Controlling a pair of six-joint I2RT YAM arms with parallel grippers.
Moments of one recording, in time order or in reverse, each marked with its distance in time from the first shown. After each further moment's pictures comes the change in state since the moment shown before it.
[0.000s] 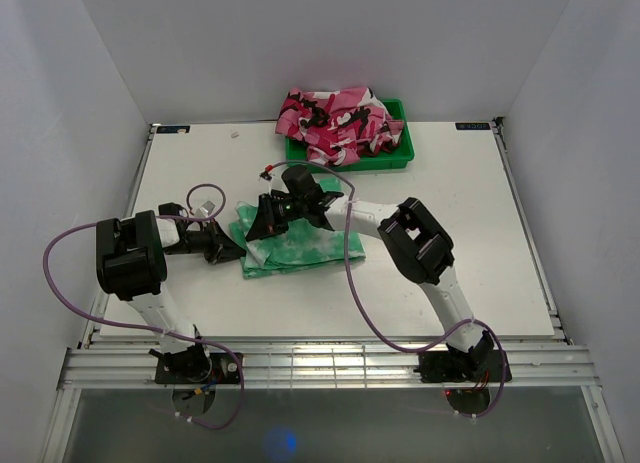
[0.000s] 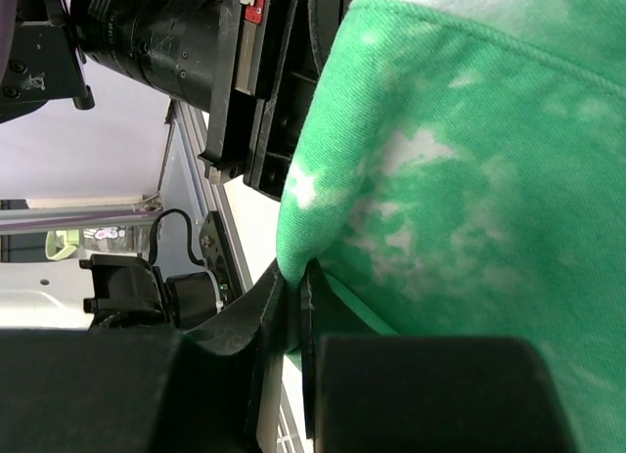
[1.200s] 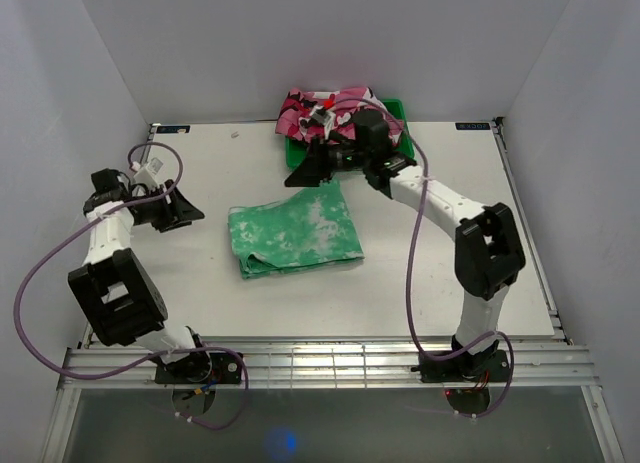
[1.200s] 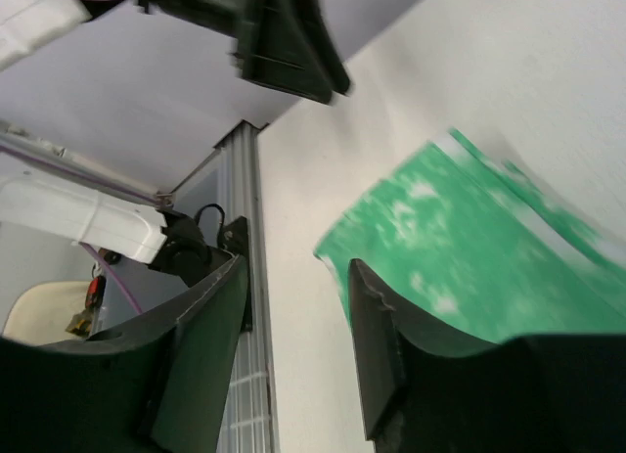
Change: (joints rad) left arm 0.244 -0.280 0.319 -0.432 -0.133 0.306; right arm -0.220 -0.377 -0.099 0.051 -0.232 -0.188
